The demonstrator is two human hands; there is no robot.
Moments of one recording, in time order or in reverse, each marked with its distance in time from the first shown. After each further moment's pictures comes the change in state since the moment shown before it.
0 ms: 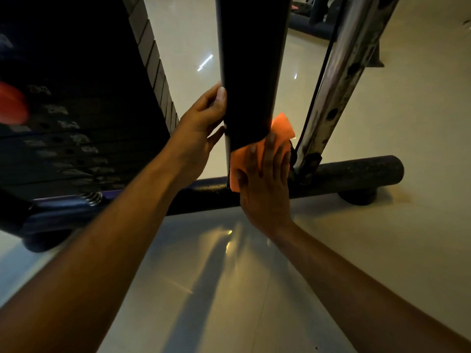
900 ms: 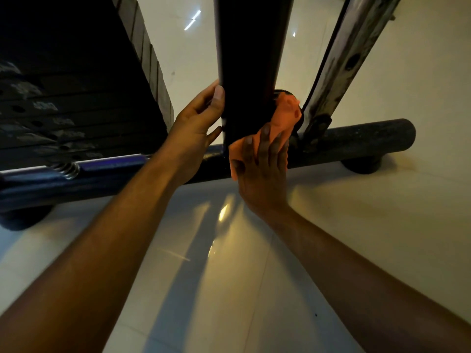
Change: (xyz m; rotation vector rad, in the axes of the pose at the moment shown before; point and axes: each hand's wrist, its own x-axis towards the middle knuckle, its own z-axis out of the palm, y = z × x) left_hand -0.013 -0.079 -0.006 -0.011 0.017 -0.137; right_hand -0.057 0.023 0.053 -0.044 -0.076 0.009
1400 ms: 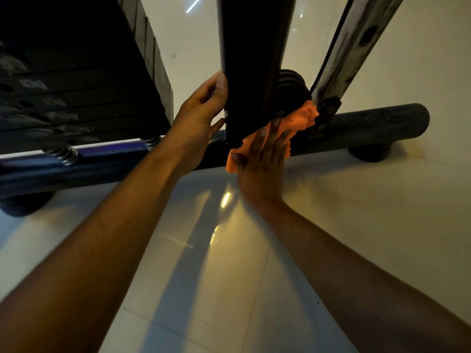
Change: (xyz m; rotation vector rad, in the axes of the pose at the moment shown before) left_hand 0.000 -0.011 0.006 0.016 0.016 -0.031; right_hand -0.019 -0.015 0.028 0.073 -0.014 0.252
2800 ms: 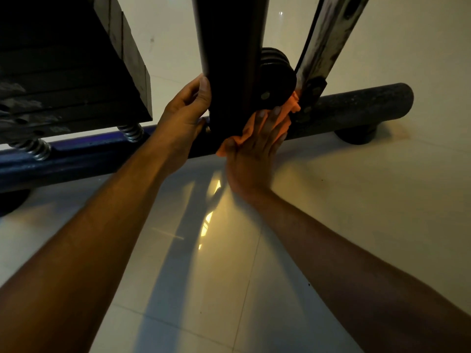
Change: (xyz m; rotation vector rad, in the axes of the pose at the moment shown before) left_hand -0.002 -0.028 0.003 0.046 -0.012 -0.017; right_hand 0.001 -0.005 -0.011 0.023 -0.002 0.180
